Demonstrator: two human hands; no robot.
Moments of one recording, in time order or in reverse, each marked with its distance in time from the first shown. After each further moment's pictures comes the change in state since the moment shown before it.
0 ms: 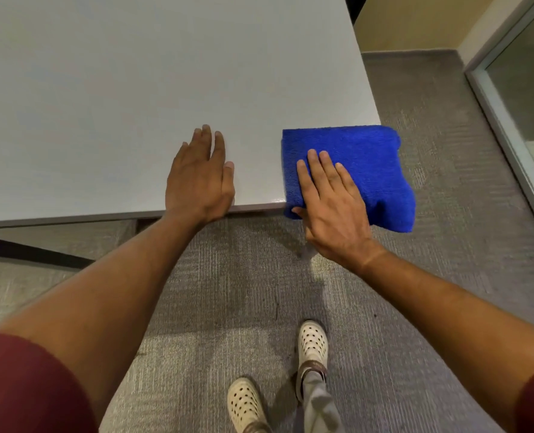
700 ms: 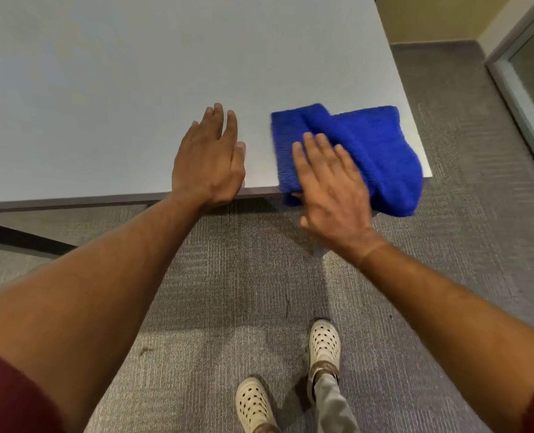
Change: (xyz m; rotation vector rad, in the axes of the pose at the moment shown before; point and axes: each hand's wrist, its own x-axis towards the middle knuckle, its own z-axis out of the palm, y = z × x) left_hand 0.003 -0.006 0.001 0.004 0.004 0.031; right_hand 0.008 -0.030 0.013 0.018 0.161 -0.020
